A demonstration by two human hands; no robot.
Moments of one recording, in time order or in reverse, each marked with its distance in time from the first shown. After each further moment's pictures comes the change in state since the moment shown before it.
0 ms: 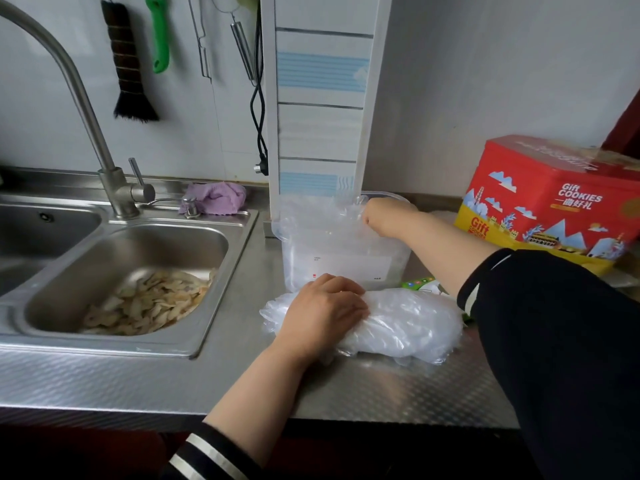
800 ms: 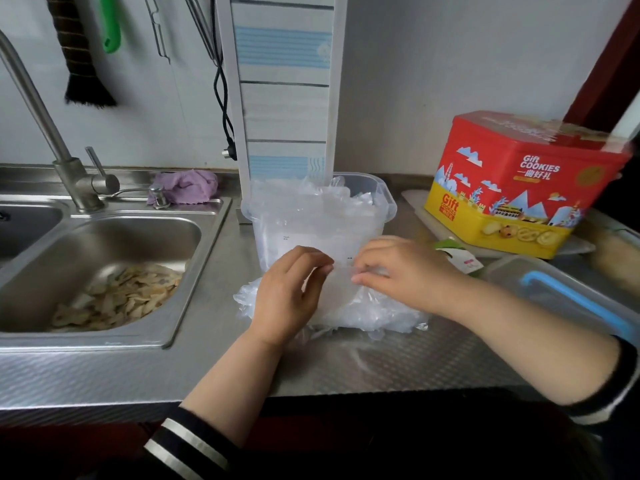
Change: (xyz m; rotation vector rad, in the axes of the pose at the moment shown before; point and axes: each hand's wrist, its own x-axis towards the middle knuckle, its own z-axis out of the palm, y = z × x) left_hand -0.001 0.023 -0.013 -0.096 0.324 0.022; right_hand -0.152 0.023 0.026 0.194 0.154 -0.393
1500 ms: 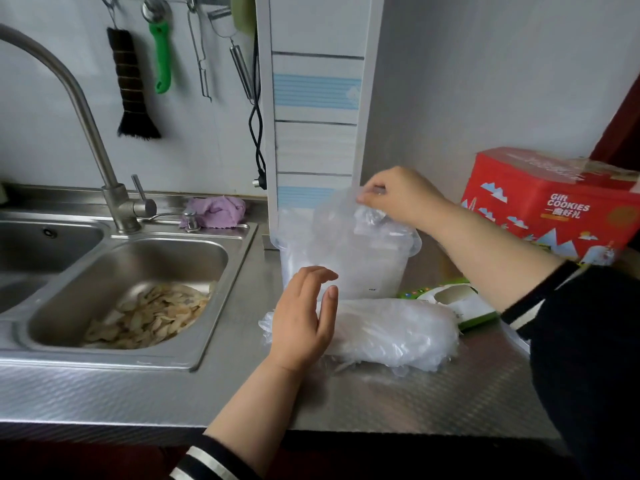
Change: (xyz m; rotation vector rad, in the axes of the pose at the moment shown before) left_hand 0.002 -0.002 -0.010 -0.009 0.047 -0.178; right_hand 0.126 0.021 -0.058 0.070 0.244 0.240
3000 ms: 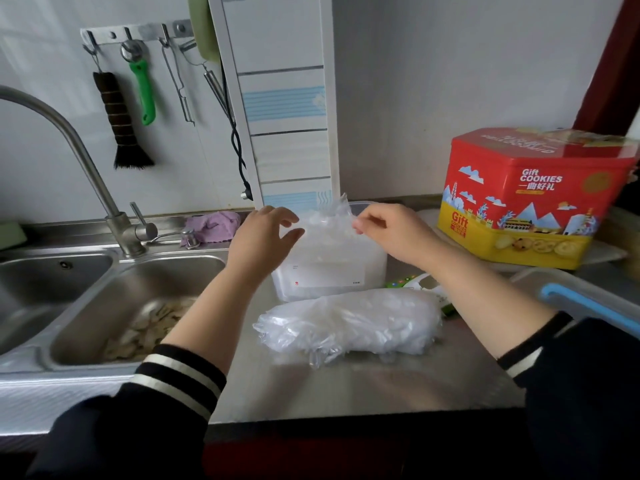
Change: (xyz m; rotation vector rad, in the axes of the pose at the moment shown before) left_hand 0.115 -0.006 -0.035 0.488 -0.314 -0.098; right_hand -0.062 0.042 0.027 0.369 0.024 -0.020
